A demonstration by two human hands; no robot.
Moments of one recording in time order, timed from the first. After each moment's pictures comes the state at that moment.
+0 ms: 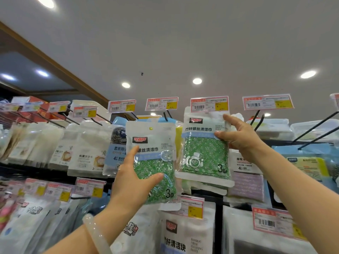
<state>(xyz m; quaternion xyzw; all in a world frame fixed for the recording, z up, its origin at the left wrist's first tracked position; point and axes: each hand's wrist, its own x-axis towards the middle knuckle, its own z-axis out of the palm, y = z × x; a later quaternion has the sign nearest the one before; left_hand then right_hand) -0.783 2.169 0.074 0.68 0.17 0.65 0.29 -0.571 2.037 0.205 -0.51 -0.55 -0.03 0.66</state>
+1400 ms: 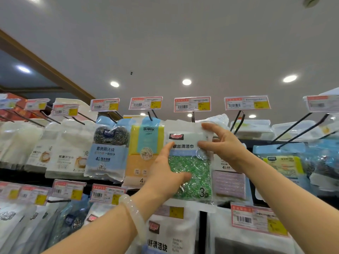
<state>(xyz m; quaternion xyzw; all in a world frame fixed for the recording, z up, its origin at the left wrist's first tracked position) -0.712 2.123 0.106 0.77 0.07 0.54 0.33 -0.577 2.019 0.182 -0.53 -0.61 -0.03 0.59</state>
